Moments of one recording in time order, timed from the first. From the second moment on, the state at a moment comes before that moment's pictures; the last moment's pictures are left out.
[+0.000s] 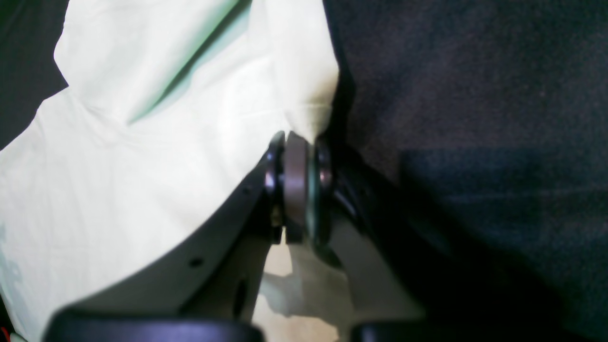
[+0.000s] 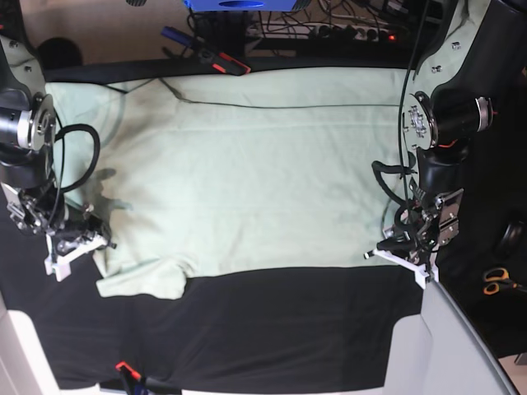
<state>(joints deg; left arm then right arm) -32.4 -12.3 -15.4 22.0 -7.5 -5.8 20.7 33.4 16.0 9.6 12.3 21.0 26.3 -19.6</state>
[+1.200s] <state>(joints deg) -2.4 -11.4 -15.1 80.0 -8.2 -6.6 48.5 16.3 15.9 19.7 53.1 21.2 26.4 -48.7</state>
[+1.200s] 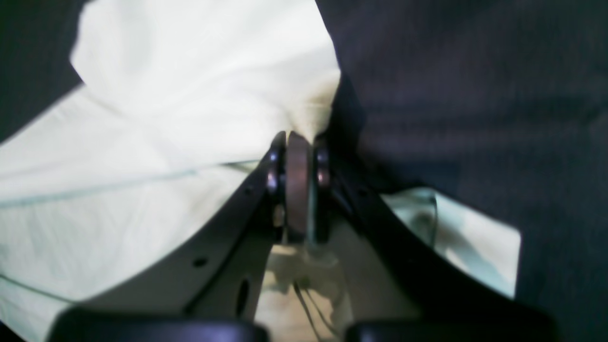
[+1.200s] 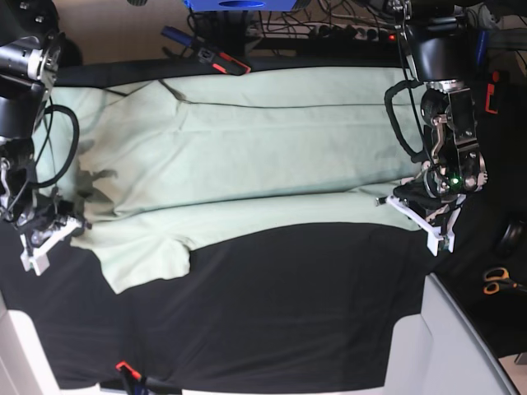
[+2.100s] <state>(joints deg) 1.5 -12.3 -16.1 80.1 -7.5 -6.6 49.1 24.1 14.9 28.2 47.8 20.7 26.4 -54.4</state>
